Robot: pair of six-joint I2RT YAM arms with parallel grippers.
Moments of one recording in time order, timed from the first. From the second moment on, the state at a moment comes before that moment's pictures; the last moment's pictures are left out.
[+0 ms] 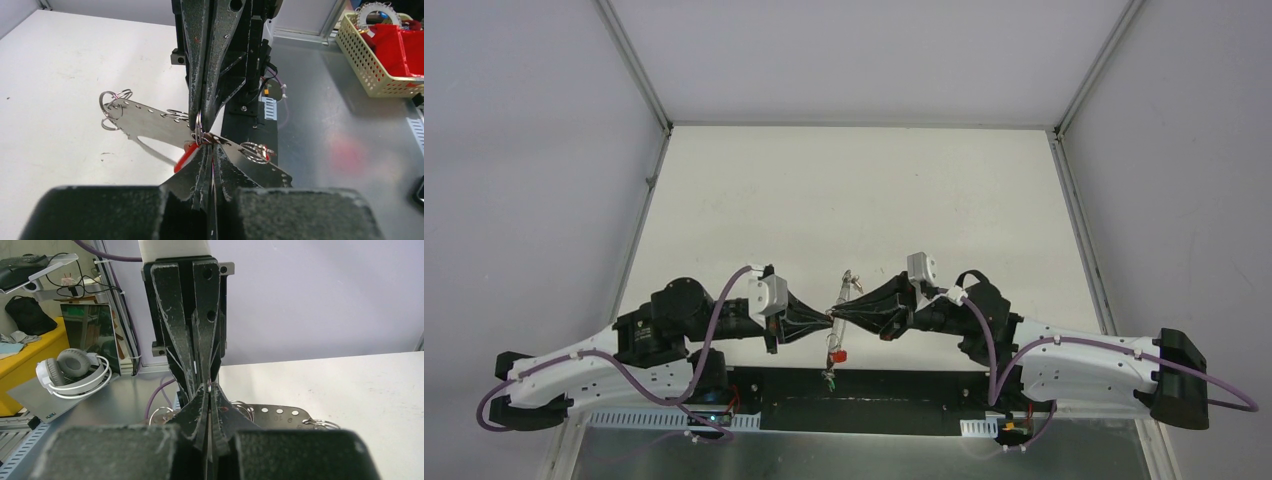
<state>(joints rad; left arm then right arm) -1.27 0.48 0.74 -0.22 0.15 -0.08 1.26 0.91 0.52 0.72 -0.29 0.20</state>
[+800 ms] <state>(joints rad) -1.28 0.42 0.73 -0.27 0.10 -0.14 1.25 0.83 0.49 0.62 -0.13 0.20</state>
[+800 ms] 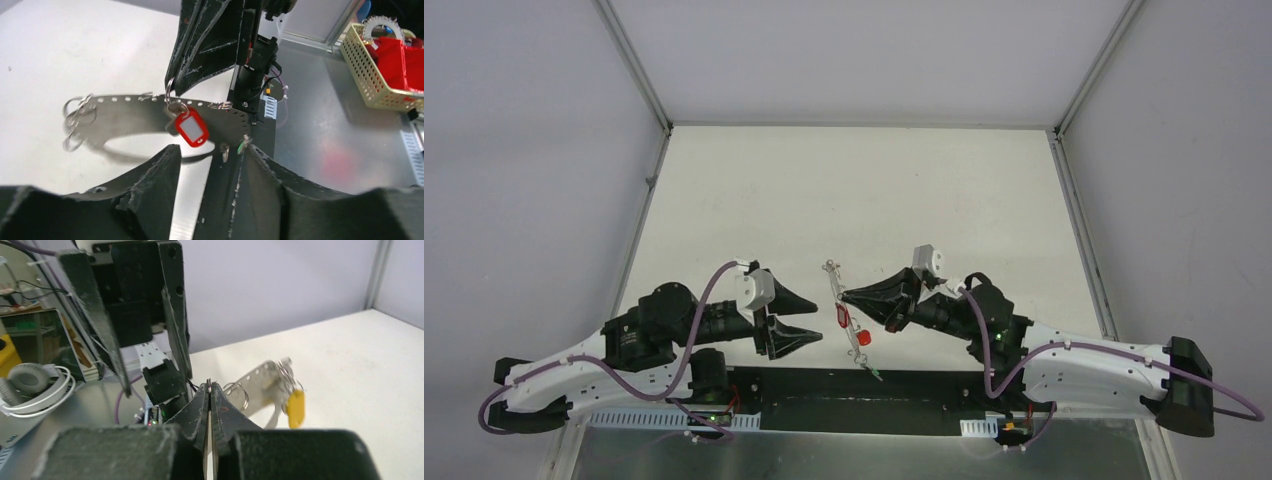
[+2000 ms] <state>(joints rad) -1.22 0.78 0.88 -0.47 -0.26 -0.44 0.81 1.50 0.66 0.40 -0.10 0.30</state>
